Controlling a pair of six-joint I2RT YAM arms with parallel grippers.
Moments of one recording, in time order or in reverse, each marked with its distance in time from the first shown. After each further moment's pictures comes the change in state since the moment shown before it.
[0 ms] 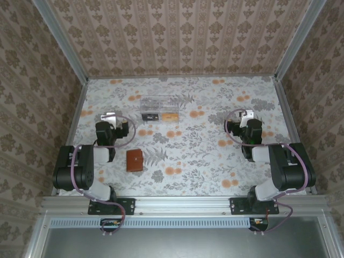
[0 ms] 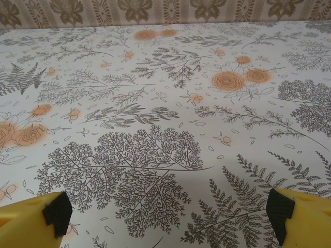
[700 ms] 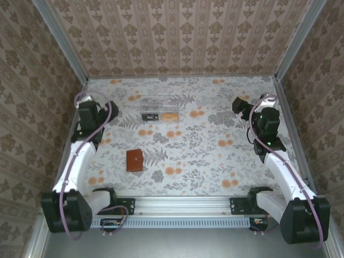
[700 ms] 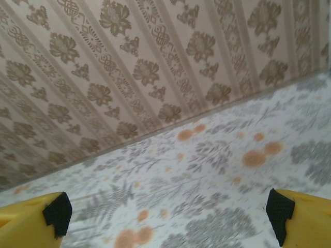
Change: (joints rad) left arm 0.003 -0.473 0.393 -1.013 -0.018 -0.573; right arm 0.011 -0.536 0.237 -0.568 -0.002 0.440
